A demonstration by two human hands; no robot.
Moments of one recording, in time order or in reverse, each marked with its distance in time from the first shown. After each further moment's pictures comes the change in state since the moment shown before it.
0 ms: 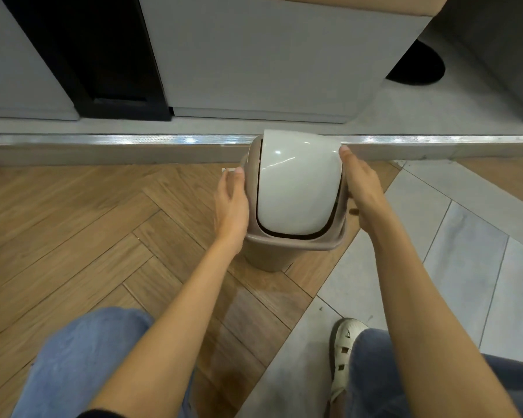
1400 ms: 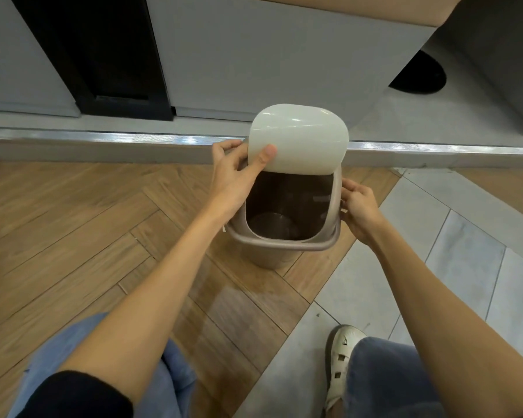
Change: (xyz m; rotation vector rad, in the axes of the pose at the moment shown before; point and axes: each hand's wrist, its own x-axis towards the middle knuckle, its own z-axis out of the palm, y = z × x) left_hand 0.024 0.044 -0.011 0.139 -0.286 0.340; right_hand 0.024 0.038 0.001 0.092 -0.116 -0.009
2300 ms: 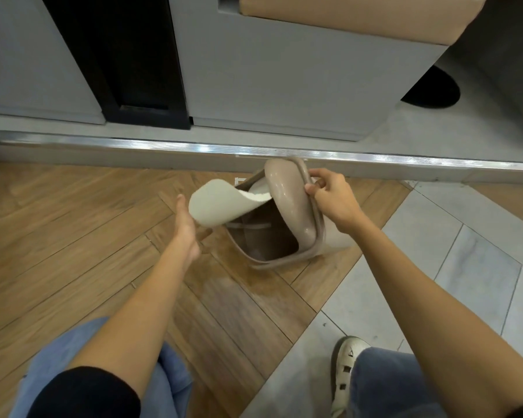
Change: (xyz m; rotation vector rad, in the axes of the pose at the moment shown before) left_hand -0.034 -0.062 -0.059 -0.489 0.403 -0.786; right_hand -0.007 -0.040 0.050 -0.472 -0.086 -0.292
